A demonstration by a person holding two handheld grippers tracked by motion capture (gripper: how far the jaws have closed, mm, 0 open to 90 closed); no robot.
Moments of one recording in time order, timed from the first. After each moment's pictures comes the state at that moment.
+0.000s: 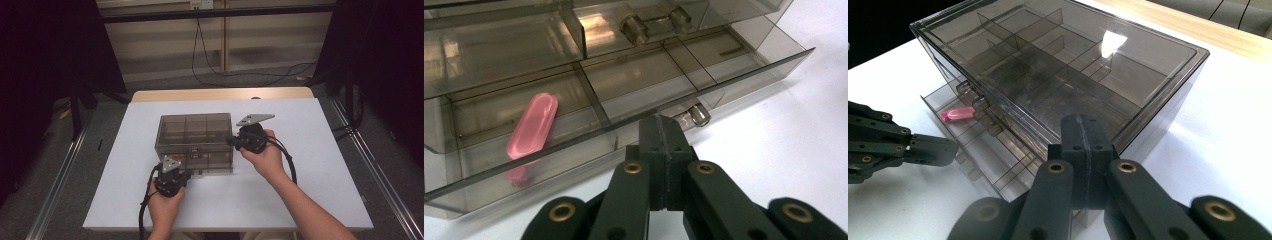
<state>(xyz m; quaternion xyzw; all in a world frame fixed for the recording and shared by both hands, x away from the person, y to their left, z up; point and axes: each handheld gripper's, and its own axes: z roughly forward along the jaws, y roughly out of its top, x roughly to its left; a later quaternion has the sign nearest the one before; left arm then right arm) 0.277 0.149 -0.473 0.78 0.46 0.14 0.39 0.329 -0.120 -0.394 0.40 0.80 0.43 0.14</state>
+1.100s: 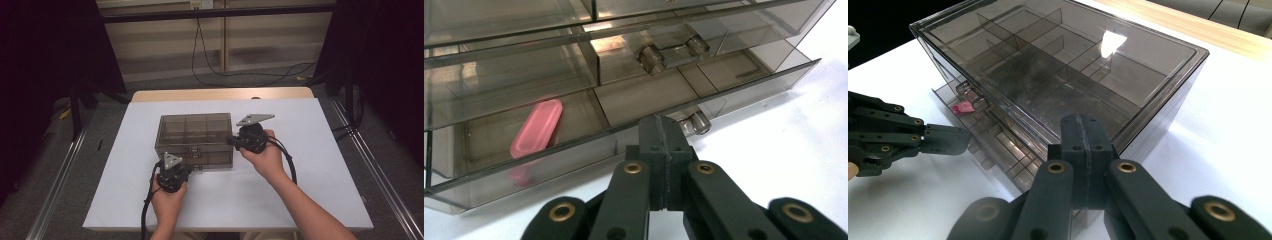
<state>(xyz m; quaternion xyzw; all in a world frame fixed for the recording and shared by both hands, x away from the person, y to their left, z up) 0.286 0.143 -0.474 0.77 0.47 0.17 0.40 0.329 -0.120 -0.394 0.40 0.80 0.43 0.14</state>
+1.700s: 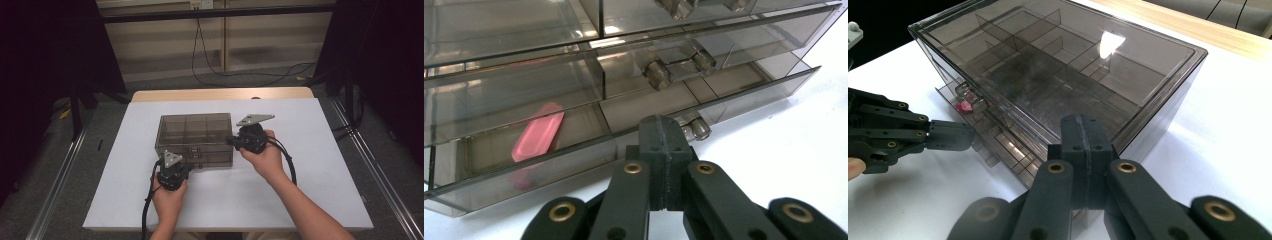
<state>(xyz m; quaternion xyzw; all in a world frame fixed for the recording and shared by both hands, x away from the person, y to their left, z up) 0.291 0.142 -0.474 0.76 0.47 0.17 0.41 0.328 -0.119 -0.394 0.40 0.79 0.43 0.15</state>
